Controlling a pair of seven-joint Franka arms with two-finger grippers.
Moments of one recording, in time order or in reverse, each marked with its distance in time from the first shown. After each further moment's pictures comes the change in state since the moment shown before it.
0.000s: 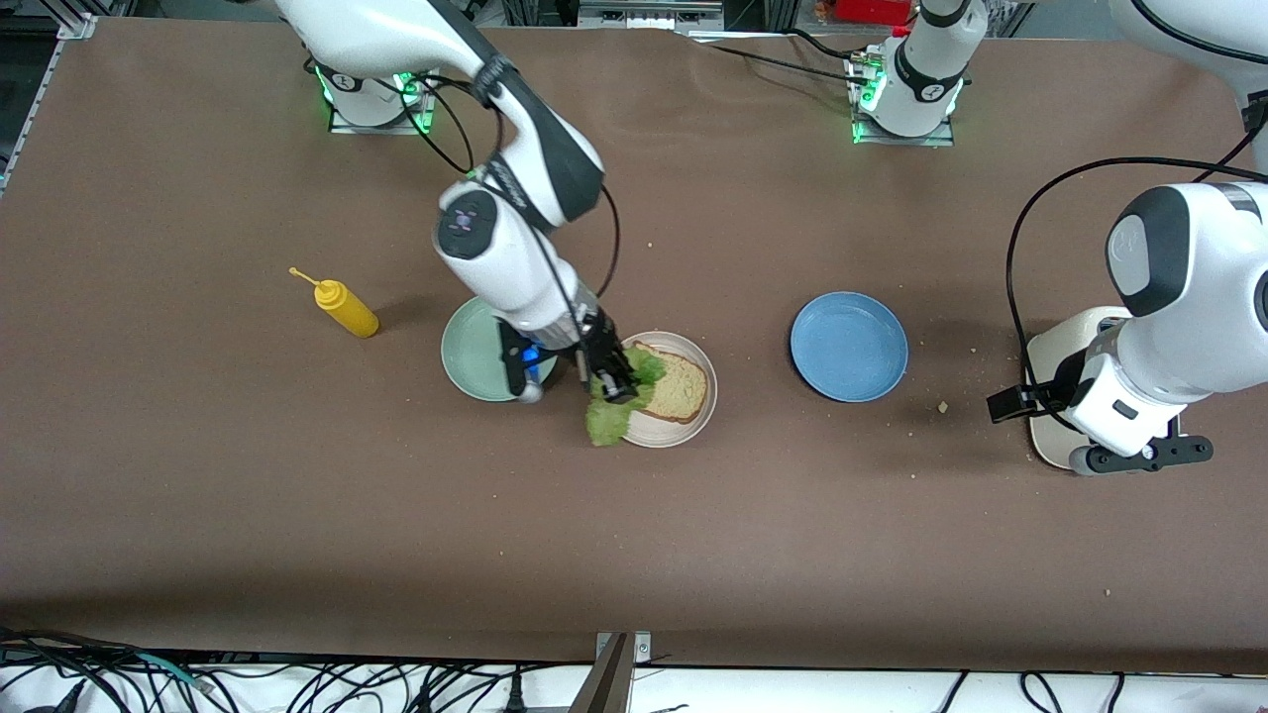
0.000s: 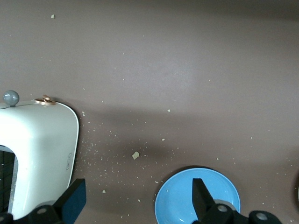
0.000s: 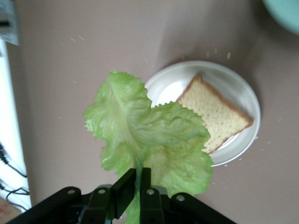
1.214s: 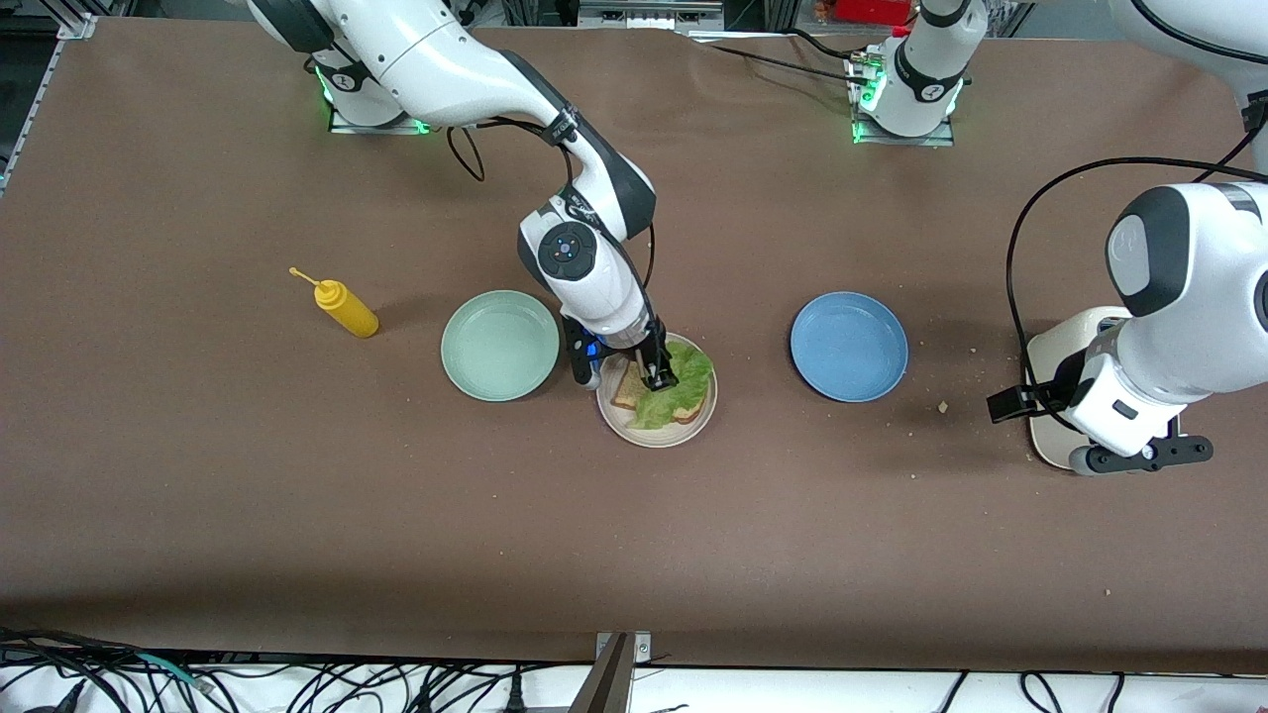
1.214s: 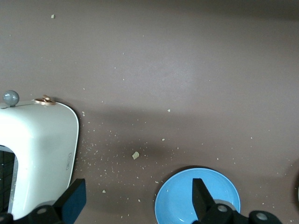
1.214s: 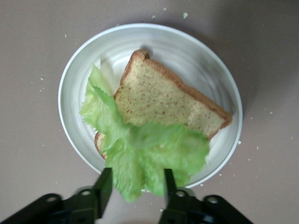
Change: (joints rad) left arm 0.000 0.000 0.000 0.000 0.000 0.000 0.000; right arm 0.077 0.129 0.002 0.018 -0.075 0.037 0.148
